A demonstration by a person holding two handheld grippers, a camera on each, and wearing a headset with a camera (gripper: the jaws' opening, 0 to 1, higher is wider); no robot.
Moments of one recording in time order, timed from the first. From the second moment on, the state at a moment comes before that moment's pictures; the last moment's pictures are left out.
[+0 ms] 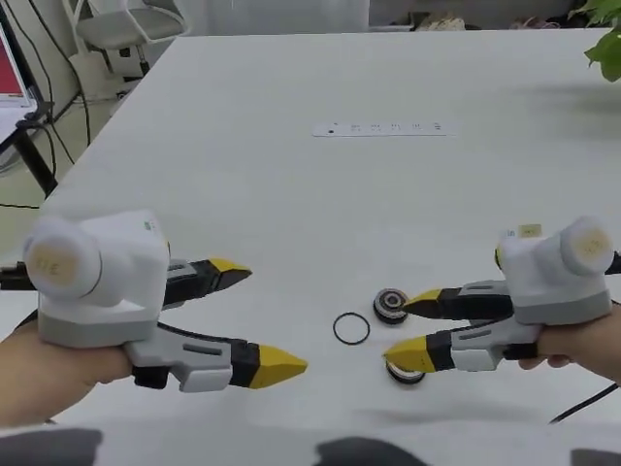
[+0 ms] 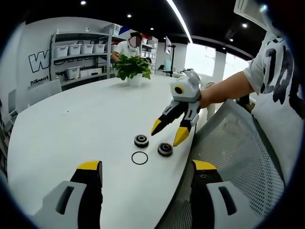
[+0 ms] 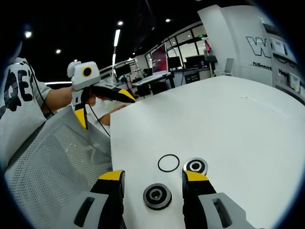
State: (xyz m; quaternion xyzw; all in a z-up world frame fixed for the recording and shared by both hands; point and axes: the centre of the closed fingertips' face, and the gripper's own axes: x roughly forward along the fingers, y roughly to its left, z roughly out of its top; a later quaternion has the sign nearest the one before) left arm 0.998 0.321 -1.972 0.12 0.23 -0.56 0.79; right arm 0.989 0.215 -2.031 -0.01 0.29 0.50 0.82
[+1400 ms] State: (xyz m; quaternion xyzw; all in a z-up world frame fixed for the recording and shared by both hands) left arm 0.989 0.250 -2.016 0.15 0.27 -0.64 0.71; right arm 0.974 0.192 -2.055 0.02 0.30 0.47 0.83
